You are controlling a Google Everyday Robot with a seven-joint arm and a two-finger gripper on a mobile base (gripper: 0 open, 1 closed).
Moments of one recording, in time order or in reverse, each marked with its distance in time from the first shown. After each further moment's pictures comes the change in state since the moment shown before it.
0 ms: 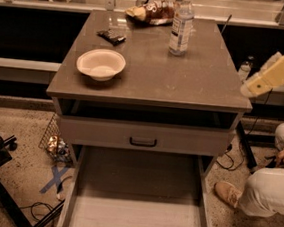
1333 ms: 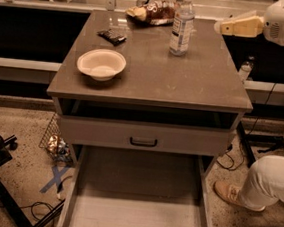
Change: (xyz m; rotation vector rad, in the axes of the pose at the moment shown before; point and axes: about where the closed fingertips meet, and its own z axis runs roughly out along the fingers) arm -0.064 -0.143 0.070 0.338 -0.621 0.278
